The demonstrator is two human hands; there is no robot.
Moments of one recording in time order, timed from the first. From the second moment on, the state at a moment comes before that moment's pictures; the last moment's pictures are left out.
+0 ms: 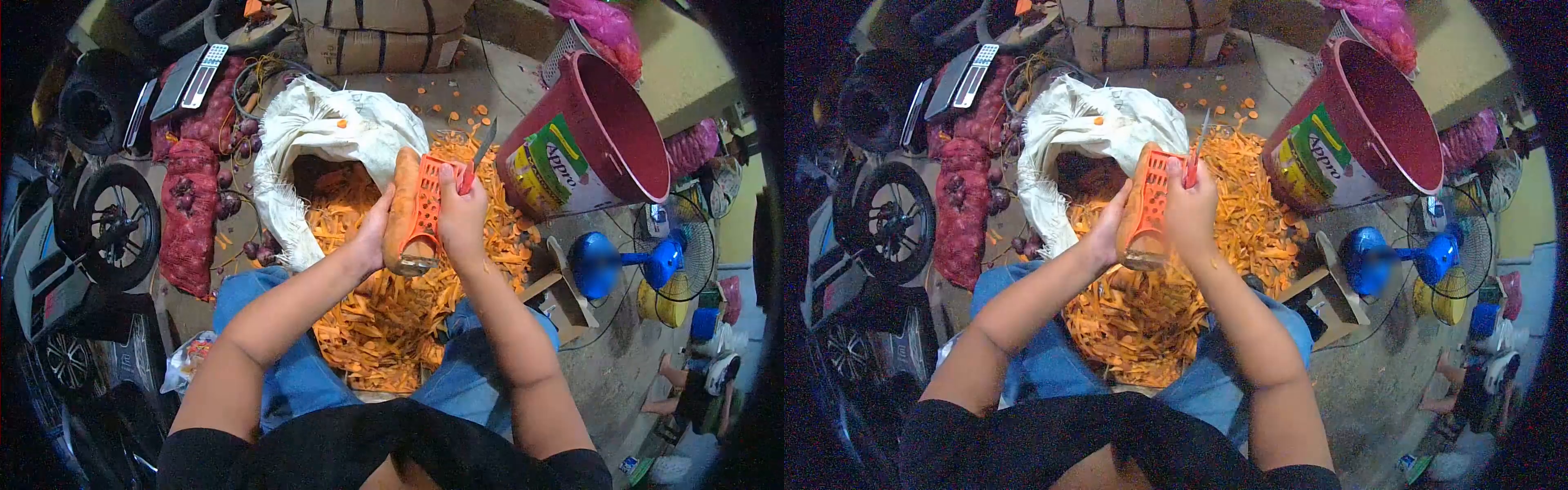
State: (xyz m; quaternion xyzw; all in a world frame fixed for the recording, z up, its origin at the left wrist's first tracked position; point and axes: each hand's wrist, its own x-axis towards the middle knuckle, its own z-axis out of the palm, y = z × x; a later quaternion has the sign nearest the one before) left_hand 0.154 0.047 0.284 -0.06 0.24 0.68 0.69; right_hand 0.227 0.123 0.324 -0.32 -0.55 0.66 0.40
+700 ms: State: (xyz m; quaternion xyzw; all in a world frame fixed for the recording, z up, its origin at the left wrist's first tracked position) left_hand 0.155 0.014 0.313 0.07 0.39 0.51 0.76; right_hand 0.260 0.245 0.313 -0.50 -0.48 0.46 0.56
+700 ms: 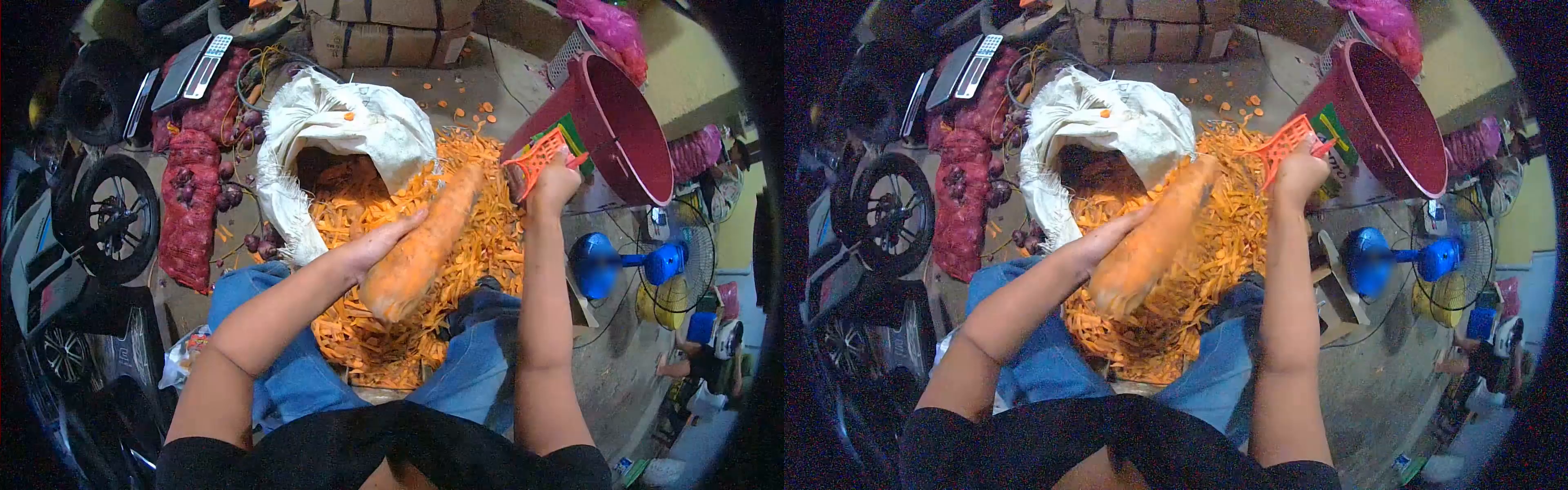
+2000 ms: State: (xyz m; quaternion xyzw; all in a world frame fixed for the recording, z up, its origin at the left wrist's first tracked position) left_hand 0.133 0.039 0.304 -0.01 0.43 0.64 0.64; right_hand 0.210 0.116 0.325 -0.33 -0.73 0.42 0.42
